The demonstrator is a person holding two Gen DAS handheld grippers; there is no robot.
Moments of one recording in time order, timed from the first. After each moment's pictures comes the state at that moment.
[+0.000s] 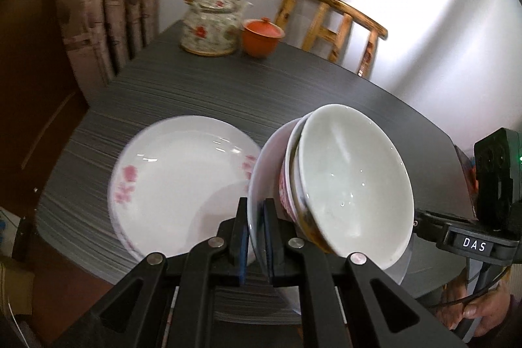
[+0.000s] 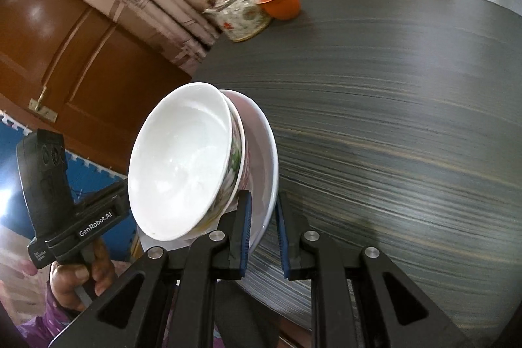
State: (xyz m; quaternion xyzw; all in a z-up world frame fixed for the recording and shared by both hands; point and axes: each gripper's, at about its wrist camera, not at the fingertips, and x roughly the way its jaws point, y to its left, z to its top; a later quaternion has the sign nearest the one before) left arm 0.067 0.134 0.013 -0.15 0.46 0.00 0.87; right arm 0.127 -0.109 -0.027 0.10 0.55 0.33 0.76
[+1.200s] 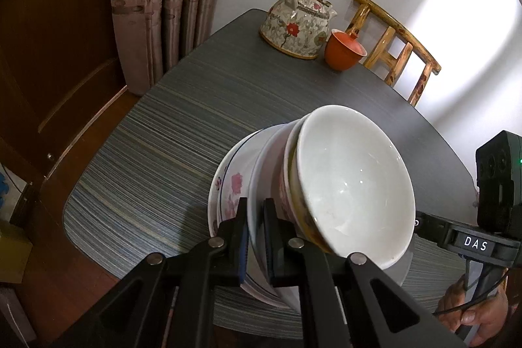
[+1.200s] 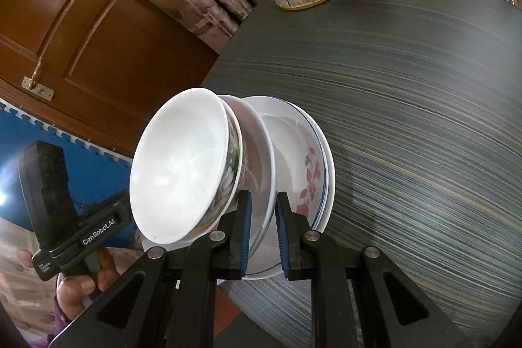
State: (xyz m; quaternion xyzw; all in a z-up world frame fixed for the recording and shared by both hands) left arm 0.064 0.235 -0.030 -0.22 0.47 0.07 0.85; right arm 0.164 0.021 -0.058 0.07 0.58 0.37 0.72
